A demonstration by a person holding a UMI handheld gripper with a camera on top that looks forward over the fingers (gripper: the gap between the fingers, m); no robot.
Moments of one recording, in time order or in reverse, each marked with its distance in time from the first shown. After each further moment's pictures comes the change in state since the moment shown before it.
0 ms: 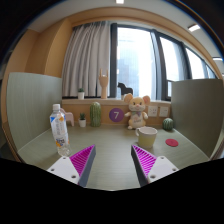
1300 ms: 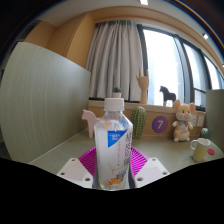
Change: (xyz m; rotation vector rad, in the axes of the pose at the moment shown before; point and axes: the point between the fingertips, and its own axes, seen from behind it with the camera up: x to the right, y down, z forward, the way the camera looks) arm -0.231 -0.011 0.155 0.080 -0.160 -0.066
